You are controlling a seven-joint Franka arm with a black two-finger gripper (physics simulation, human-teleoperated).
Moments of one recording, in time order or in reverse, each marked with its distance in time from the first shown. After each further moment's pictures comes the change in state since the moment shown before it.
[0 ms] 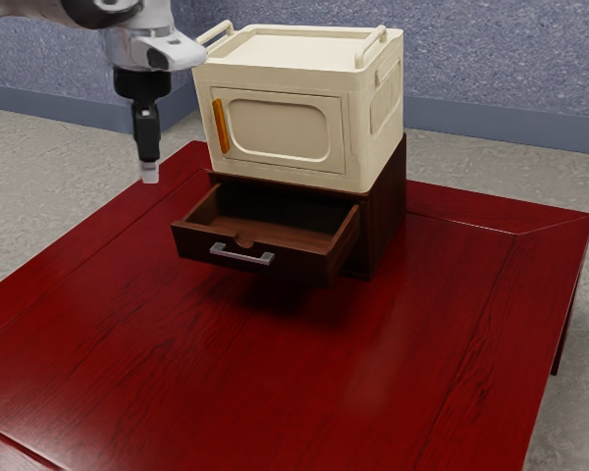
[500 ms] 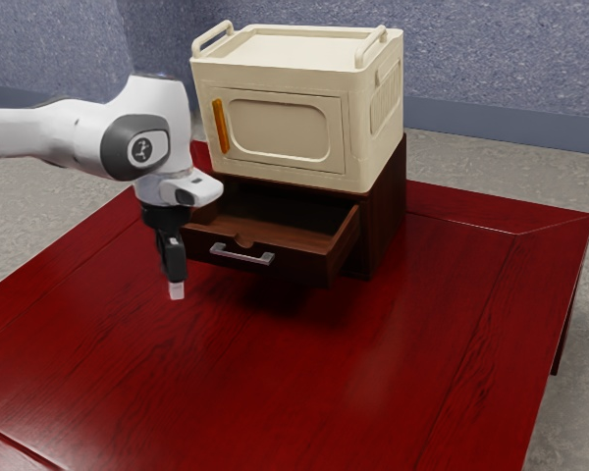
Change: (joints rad) arm 0.068 -0.050 -0.021 -0.556 -0.086 0.445 -0.063
